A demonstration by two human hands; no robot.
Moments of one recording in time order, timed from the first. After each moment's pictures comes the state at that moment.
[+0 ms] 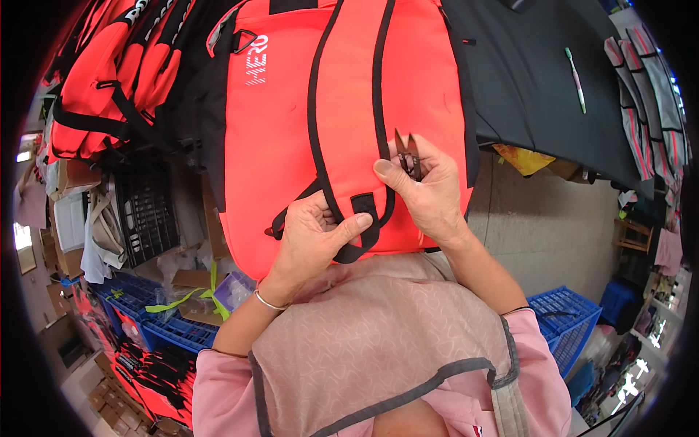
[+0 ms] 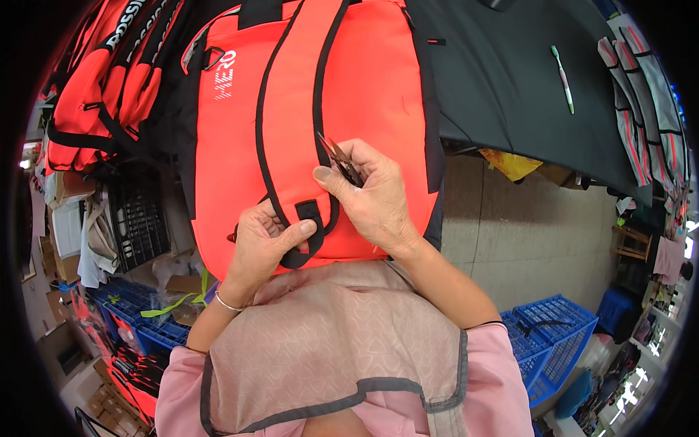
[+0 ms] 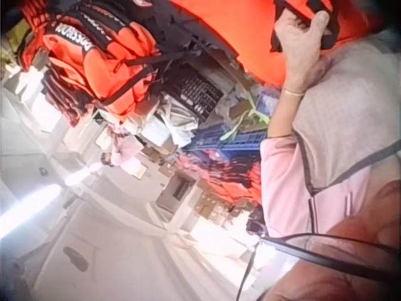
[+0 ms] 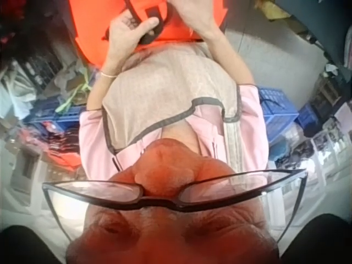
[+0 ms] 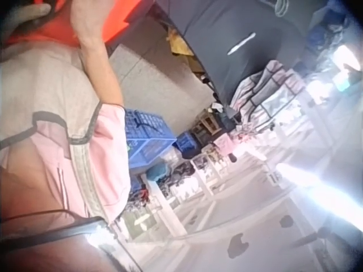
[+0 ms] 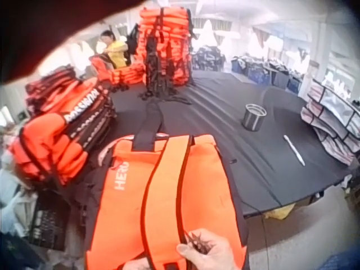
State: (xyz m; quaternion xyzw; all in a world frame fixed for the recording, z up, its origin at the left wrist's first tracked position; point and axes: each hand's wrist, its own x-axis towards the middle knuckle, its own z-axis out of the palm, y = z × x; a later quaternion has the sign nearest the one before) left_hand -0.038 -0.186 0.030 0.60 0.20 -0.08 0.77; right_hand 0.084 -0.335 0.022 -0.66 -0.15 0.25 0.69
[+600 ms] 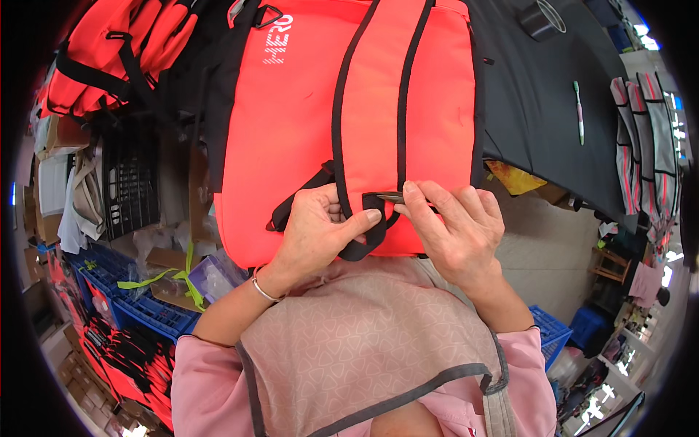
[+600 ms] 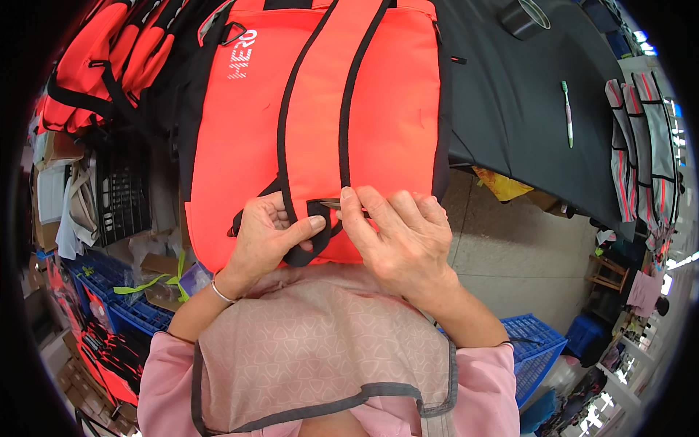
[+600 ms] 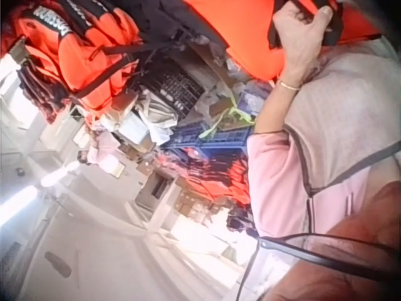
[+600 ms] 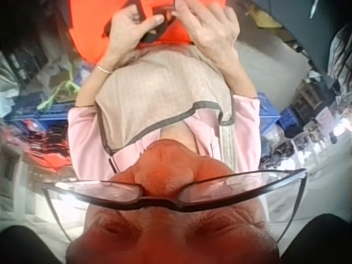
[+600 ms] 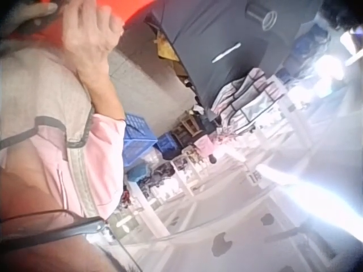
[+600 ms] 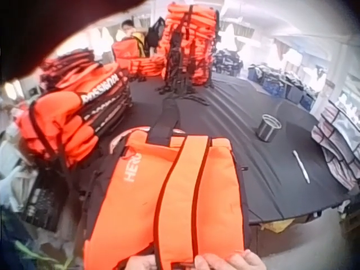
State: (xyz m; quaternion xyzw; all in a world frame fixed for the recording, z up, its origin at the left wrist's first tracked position) left_hand -0.032 -0.193 0.038 0.57 0.24 -0.05 0.78; right_hand 0.077 -0.368 0.057 -0.79 -0.55 -0.23 0.16
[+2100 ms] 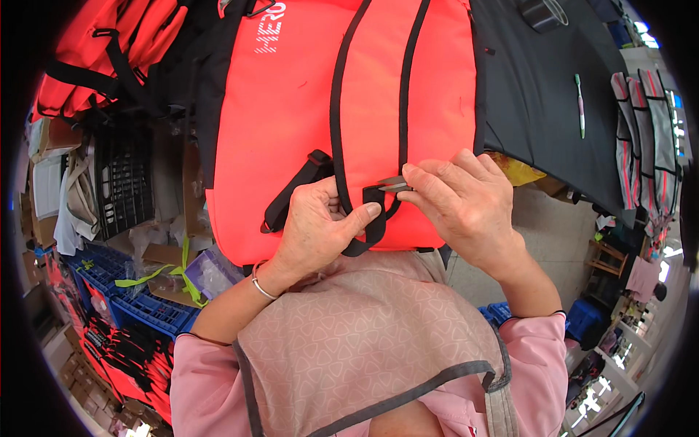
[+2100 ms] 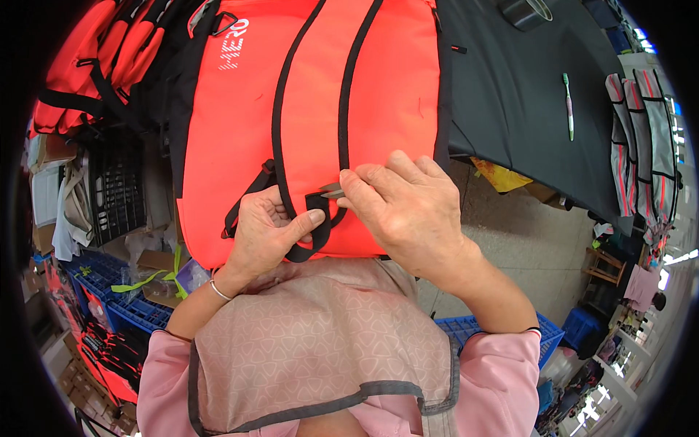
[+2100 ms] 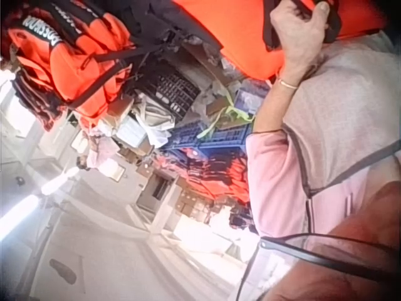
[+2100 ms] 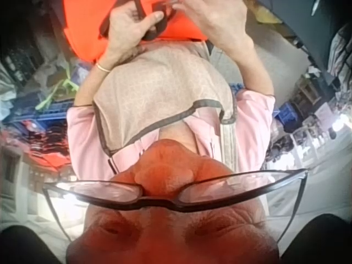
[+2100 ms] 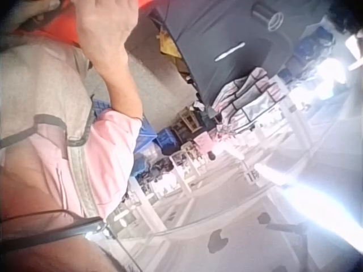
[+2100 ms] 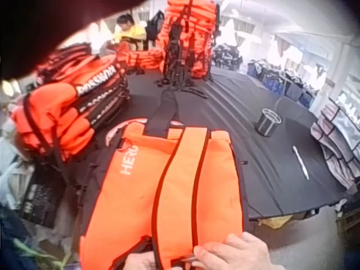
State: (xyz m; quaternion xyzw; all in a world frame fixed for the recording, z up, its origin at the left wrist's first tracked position) left_hand -0.032 -0.201 0.025 0.60 0.23 -0.01 0.77; right_hand 0.105 -0.361 0.072 -0.78 -0.58 -0.08 0.20
